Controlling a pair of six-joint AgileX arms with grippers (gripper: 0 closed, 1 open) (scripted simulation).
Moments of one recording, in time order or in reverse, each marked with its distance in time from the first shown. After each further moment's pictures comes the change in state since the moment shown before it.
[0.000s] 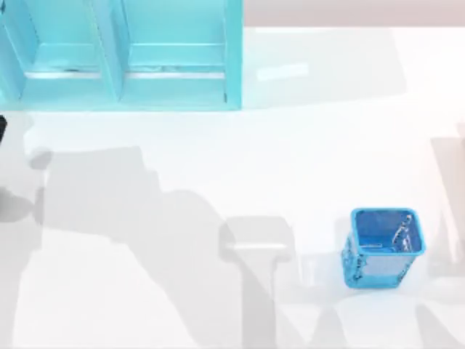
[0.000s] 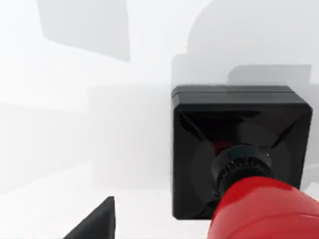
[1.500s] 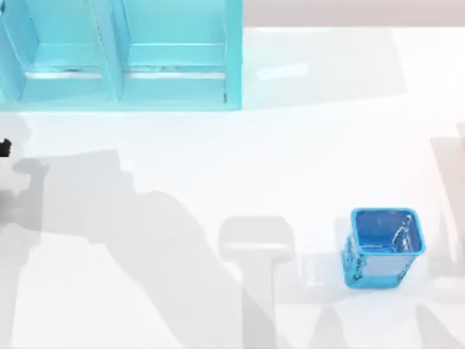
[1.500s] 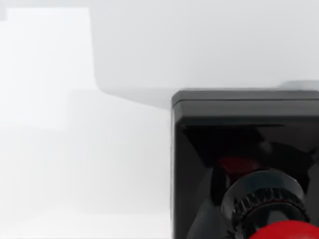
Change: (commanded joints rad) left arm 0.002 0.020 -0.086 0.095 0.000 0.002; right arm 0.000 0.000 0.000 0.000 0.000 0.000
